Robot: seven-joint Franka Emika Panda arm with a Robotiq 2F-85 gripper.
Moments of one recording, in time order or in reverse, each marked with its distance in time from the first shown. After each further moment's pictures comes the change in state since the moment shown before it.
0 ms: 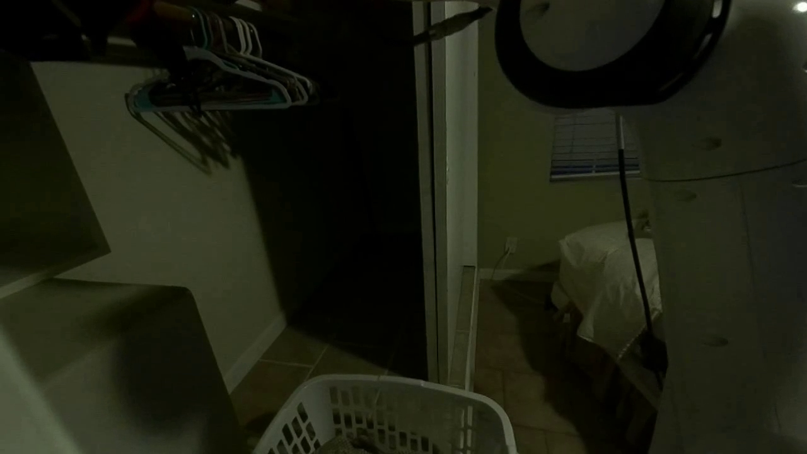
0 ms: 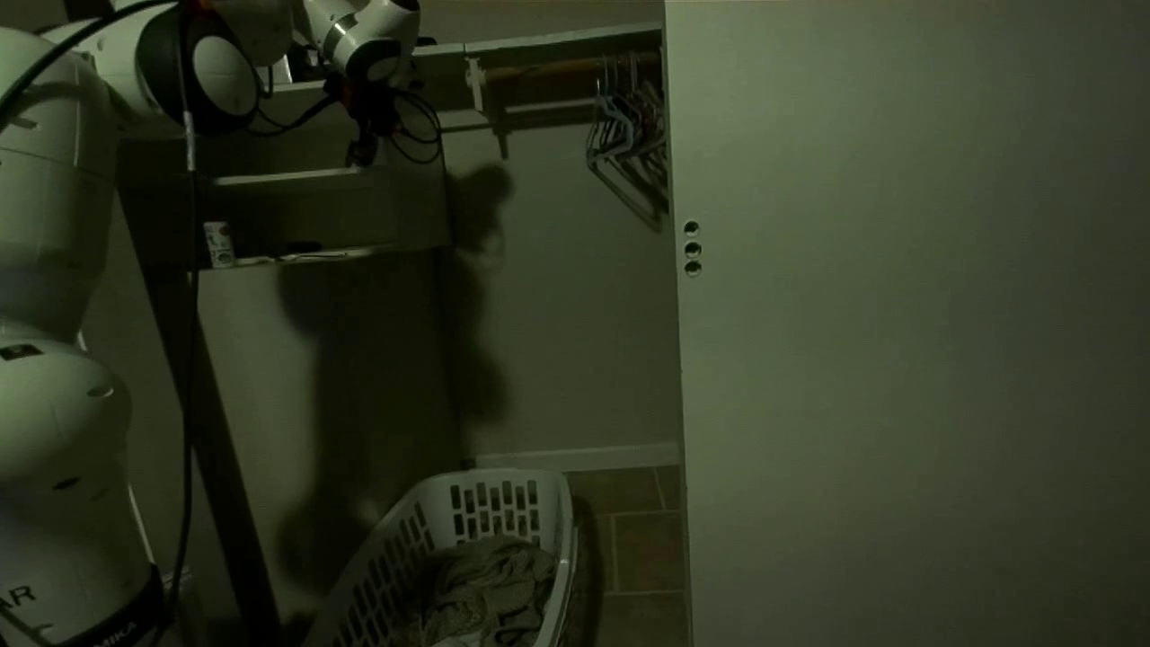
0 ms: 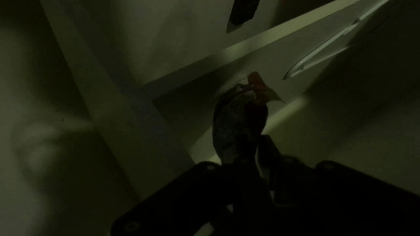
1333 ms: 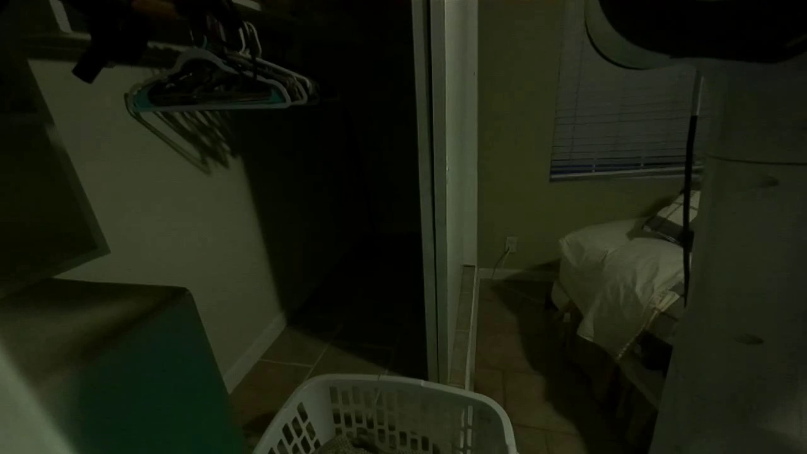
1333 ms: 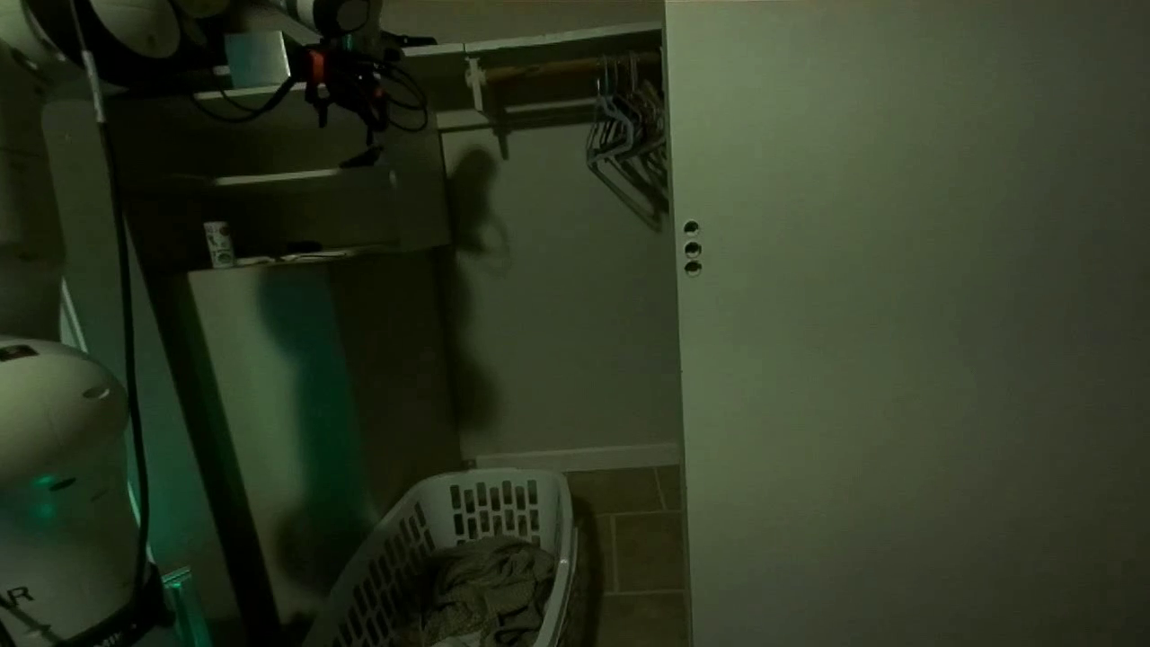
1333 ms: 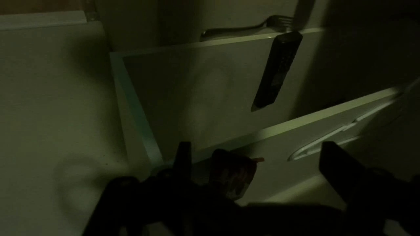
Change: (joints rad) arm -0.020 -0.208 -0.040 -0.141 -0.196 -0.248 0.019
